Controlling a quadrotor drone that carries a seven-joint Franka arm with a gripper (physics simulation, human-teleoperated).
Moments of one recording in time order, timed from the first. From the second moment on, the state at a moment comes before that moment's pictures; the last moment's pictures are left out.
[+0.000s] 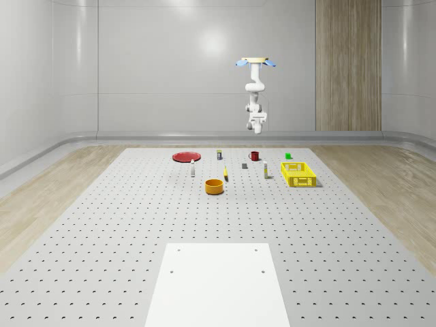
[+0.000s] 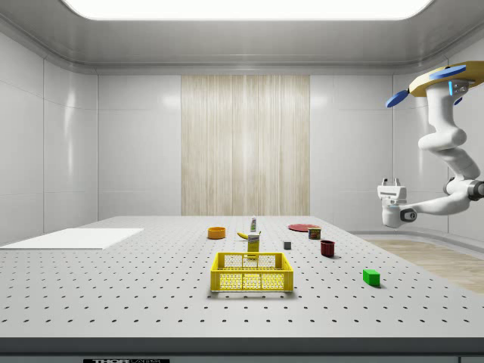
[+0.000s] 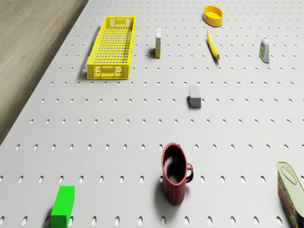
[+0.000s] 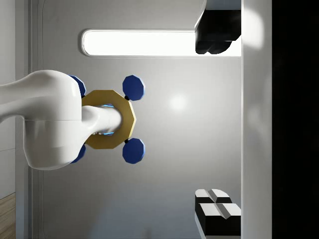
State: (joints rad) arm -0.01 -0.72 0.00 -2.08 0.00 1.38 0.78
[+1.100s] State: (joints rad) arm -0.01 -0.71 0.01 -2.05 0.00 1.37 0.78
